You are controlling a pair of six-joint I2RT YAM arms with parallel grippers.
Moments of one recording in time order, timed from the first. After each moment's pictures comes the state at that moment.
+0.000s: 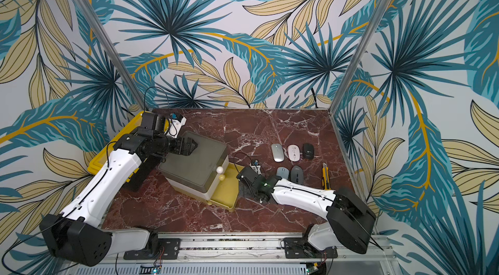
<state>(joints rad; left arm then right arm) -0.20 1.31 1.28 -0.84 0.26 -0.03 0.90 1.42 0.81 -0.49 0.29 0.78</state>
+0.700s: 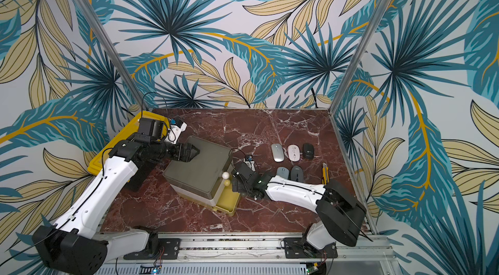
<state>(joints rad) -0.21 1.23 1.22 -0.86 0.38 -0.08 0.90 1.46 0.85 -0.37 0.33 0.76</state>
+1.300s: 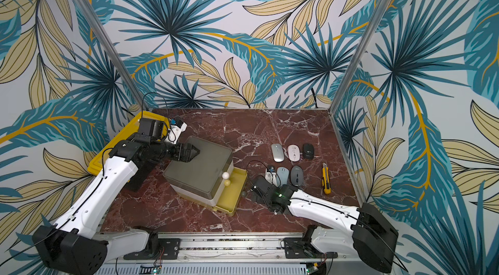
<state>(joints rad) -0.21 1.23 1.22 -0.86 0.38 -0.08 0.91 1.17 0.61 -0.58 0.43 0.90</state>
